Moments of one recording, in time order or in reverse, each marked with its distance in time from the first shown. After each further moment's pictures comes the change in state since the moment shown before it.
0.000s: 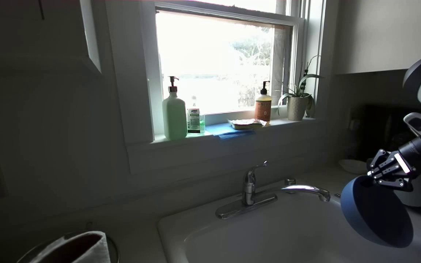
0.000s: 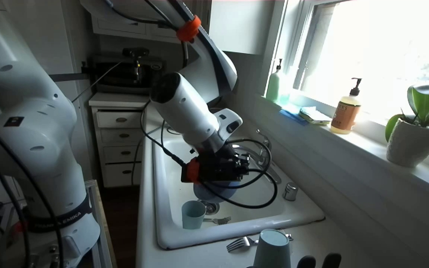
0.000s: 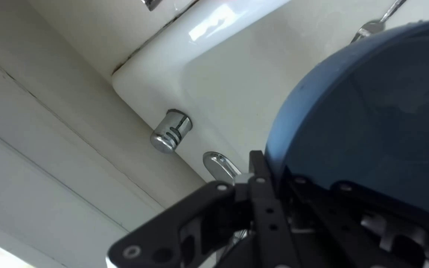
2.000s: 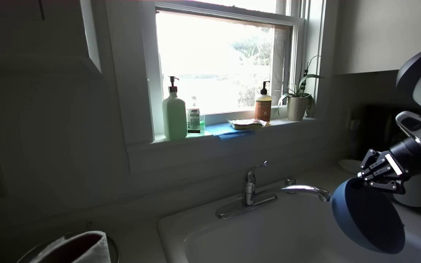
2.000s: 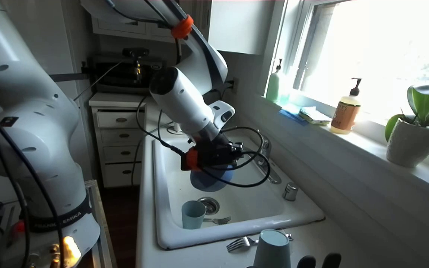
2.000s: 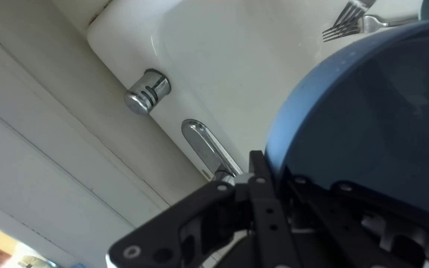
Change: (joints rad) arm -0.081 -0.018 0.214 0.001 0.062 0.000 -0.001
